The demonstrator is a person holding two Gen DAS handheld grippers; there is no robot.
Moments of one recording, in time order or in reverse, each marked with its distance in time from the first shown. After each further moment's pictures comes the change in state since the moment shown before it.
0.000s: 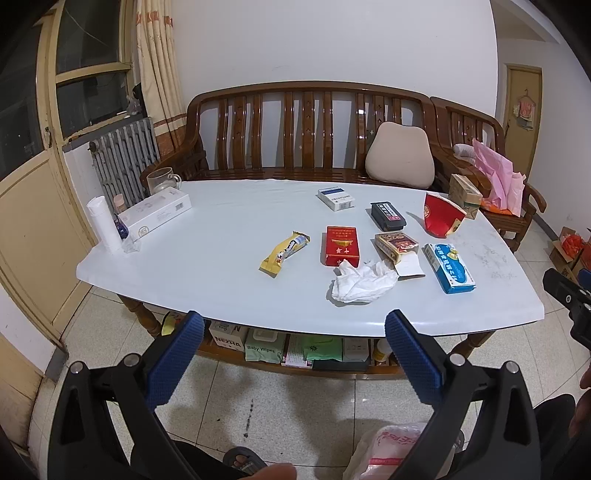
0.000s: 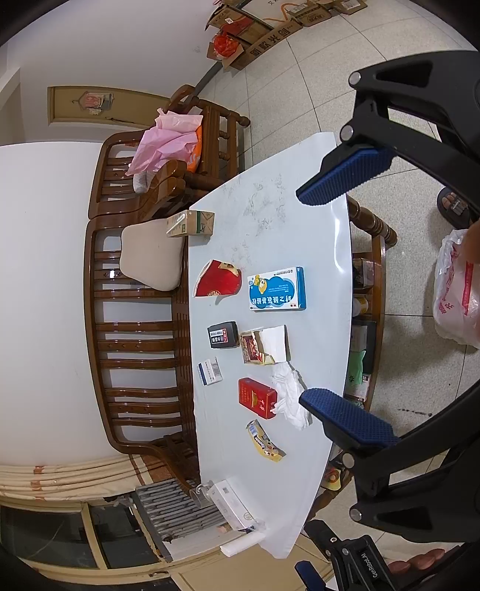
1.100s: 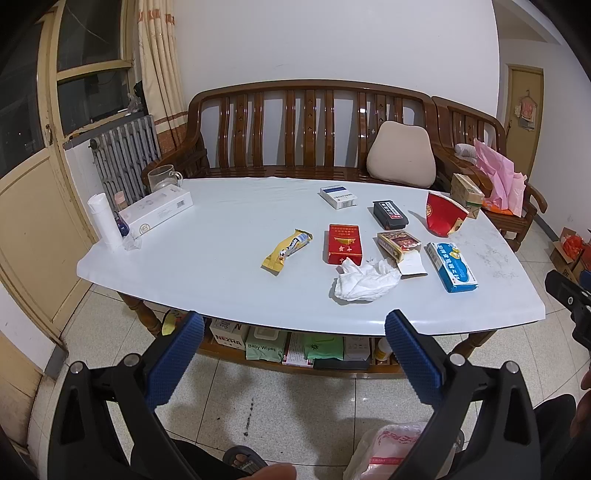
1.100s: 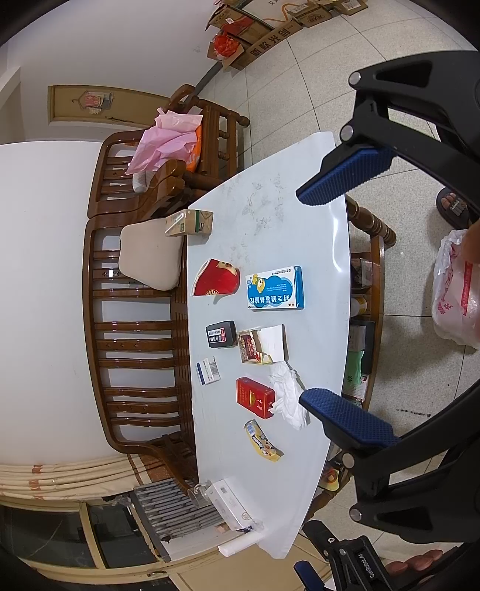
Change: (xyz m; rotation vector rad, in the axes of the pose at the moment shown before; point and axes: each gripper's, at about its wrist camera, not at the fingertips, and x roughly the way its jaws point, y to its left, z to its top) left arm 0.003 0.003 -0.004 -0.005 0.005 0.001; right arm 0.001 0.001 -0.003 -0.003 0.006 0.000
